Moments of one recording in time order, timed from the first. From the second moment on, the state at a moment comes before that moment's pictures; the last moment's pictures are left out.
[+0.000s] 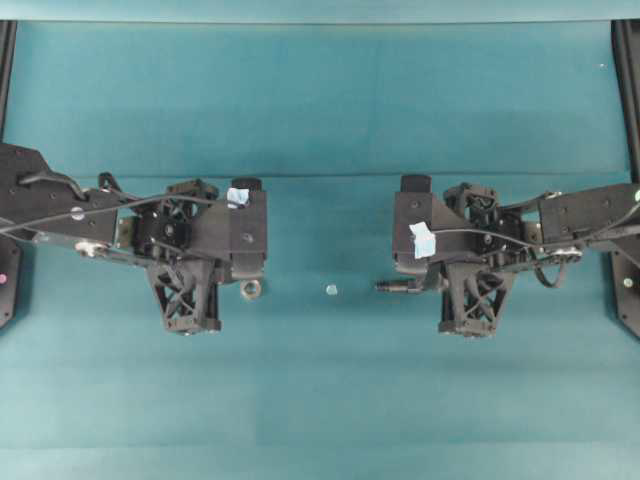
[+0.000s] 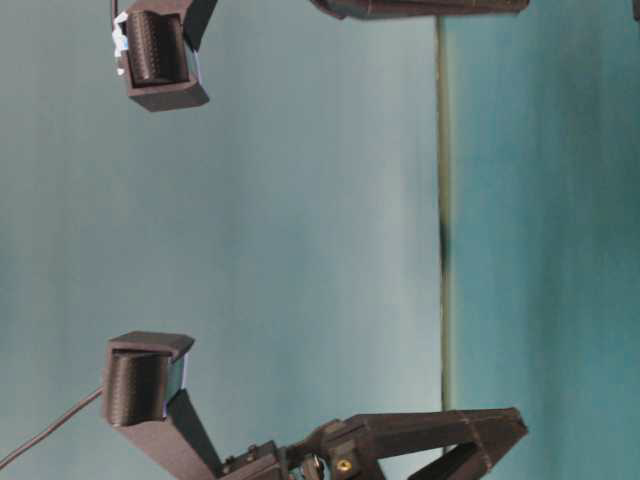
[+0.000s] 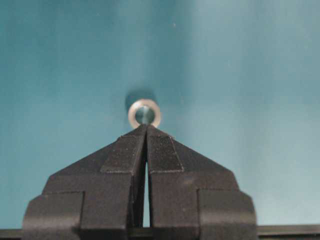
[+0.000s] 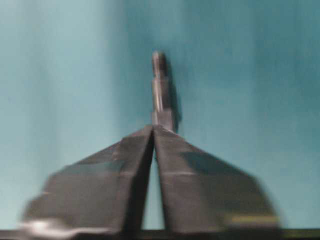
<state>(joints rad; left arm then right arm) -0.01 -0.11 0.64 0.02 0.46 -0.07 0.02 -0.16 0.72 -0.01 0.54 0.14</state>
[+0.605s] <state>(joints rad) -0.01 -0.05 0.66 0.02 0.39 -0.11 0.02 -0.08 0.72 -0.01 0.51 0.13</state>
